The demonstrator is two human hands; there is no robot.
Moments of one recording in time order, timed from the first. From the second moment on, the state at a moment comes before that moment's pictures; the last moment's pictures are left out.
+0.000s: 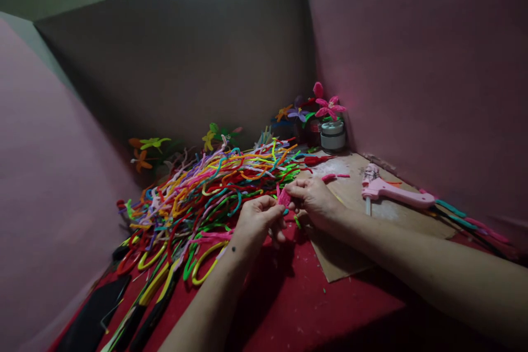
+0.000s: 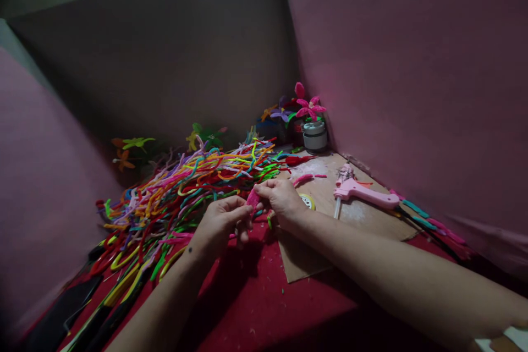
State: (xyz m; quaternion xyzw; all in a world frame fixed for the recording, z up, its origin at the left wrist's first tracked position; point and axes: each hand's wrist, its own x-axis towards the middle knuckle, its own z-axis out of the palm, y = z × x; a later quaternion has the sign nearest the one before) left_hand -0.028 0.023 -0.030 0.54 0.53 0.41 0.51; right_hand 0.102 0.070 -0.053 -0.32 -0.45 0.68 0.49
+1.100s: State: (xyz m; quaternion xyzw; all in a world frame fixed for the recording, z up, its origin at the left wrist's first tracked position) left_hand -0.043 0.029 -0.028 0.45 0.48 0.52 0.55; right_hand 0.099 0.057 -0.053 -0.26 -0.55 0.69 0.40
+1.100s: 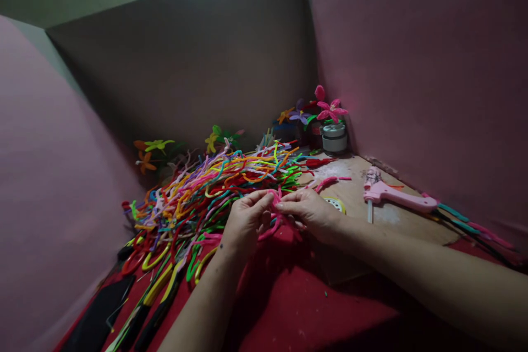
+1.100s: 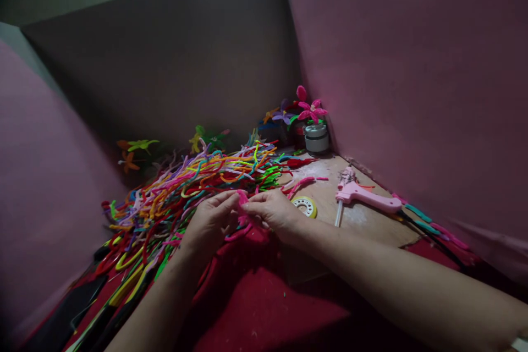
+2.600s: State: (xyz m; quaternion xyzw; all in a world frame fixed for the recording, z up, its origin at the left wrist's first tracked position) left_hand -0.043 0.025 -0.016 0.55 0.55 0.40 0.49; right_hand 0.096 0.049 -0.057 -0.28 -0.55 0.71 0.34
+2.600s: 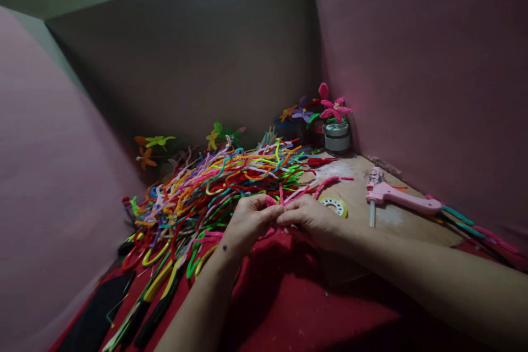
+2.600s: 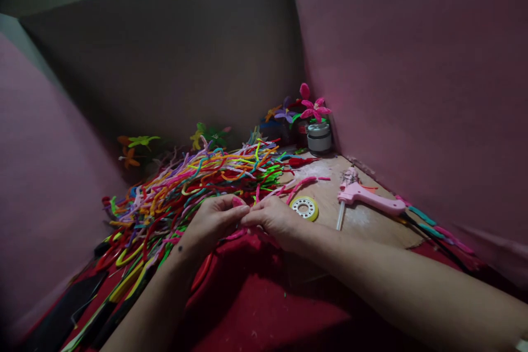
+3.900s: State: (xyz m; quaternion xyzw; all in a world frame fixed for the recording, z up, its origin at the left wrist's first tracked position) left_hand -0.051 0.027 -0.021 0.56 0.53 0.31 0.55; right_hand 0.097 0.043 -0.048 -0.30 -0.49 0.76 0.29
